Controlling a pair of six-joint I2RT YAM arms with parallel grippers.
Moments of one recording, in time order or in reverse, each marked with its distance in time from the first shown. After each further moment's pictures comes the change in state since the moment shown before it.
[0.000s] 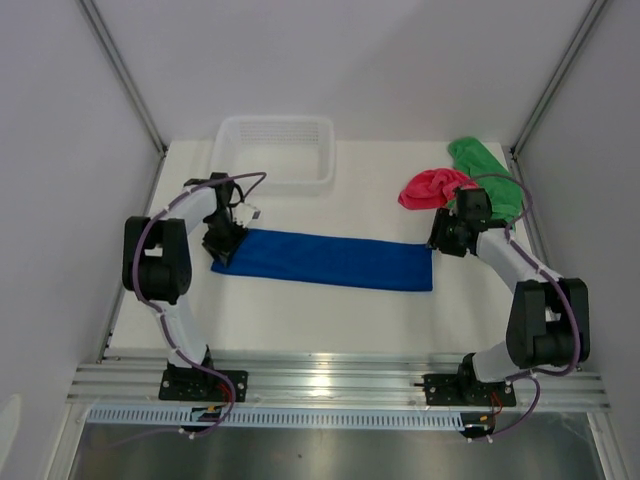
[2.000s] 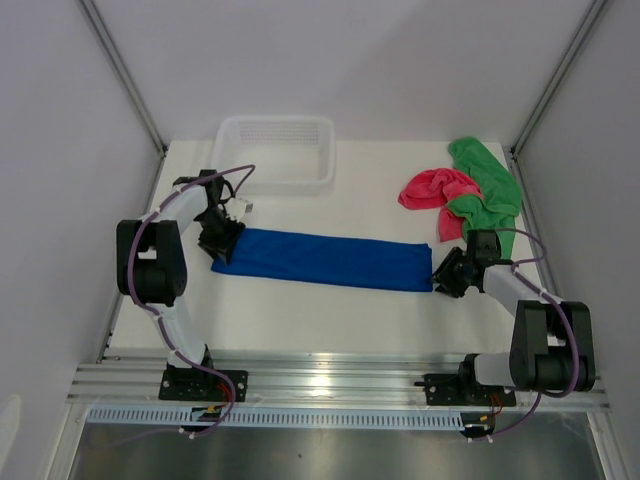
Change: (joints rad) left arm 0.051 -0.035 0.010 -0.020 0.093 -0.050; right arm -0.114 -0.145 -0.358 0.100 -0.124 0.341
